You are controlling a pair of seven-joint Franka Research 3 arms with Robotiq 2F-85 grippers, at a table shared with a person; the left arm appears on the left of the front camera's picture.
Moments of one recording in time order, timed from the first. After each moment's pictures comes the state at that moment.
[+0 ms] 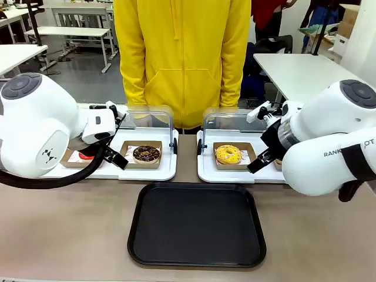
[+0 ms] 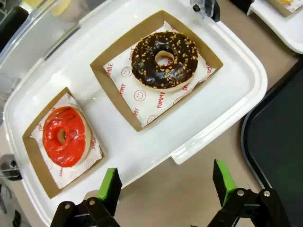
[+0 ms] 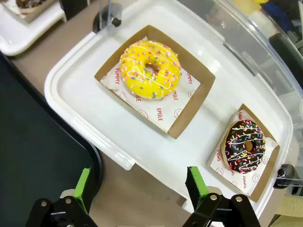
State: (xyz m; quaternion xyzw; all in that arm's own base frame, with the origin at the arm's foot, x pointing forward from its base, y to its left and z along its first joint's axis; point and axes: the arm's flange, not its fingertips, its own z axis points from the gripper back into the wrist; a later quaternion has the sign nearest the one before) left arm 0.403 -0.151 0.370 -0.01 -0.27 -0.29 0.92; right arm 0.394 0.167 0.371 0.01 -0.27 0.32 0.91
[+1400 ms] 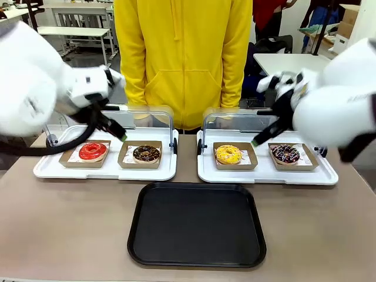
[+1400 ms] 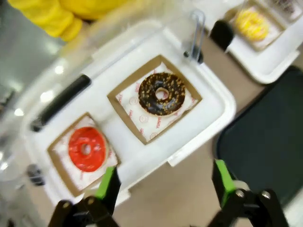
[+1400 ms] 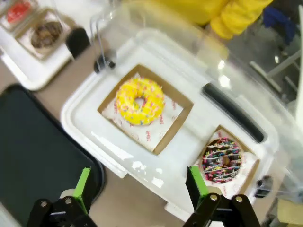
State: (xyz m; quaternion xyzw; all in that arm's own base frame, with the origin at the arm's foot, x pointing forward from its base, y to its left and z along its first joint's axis) left arm 0.414 -0.140 0.483 -0.07 -0.28 -0.30 0.91; right arm 0.422 0.132 0.468 0.08 -0.29 0.31 0.90
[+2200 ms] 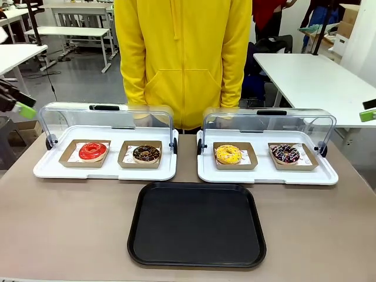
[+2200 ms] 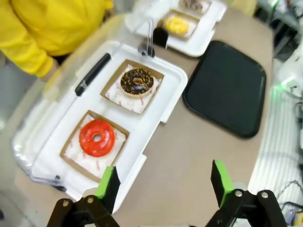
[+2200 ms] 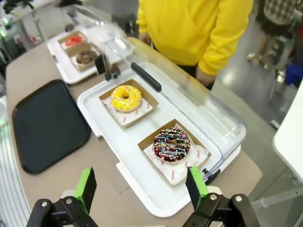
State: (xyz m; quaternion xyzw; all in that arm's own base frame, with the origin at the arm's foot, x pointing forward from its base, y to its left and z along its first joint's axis) left arm 0.393 0.078 0.527 -0.24 -0.31 -0.46 0.79; right arm 0.404 -0.139 0.496 0.24 -0.39 0.39 0.80
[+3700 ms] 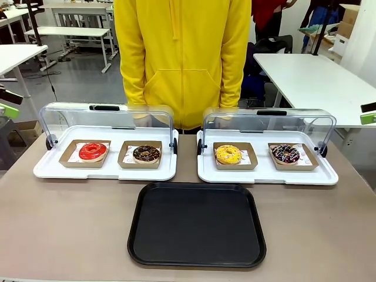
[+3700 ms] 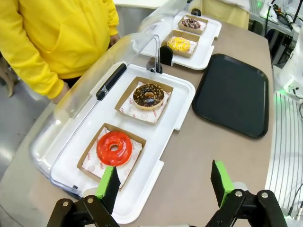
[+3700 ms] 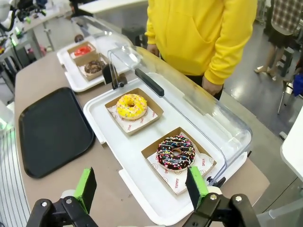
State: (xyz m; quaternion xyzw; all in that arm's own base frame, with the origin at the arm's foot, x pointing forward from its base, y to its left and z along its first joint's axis) left arm 0.395 0.123 0.510 -0.26 -0.38 -0.48 0.75; right arm 0.411 -0.151 0.476 0.28 -0.41 0.38 0.78
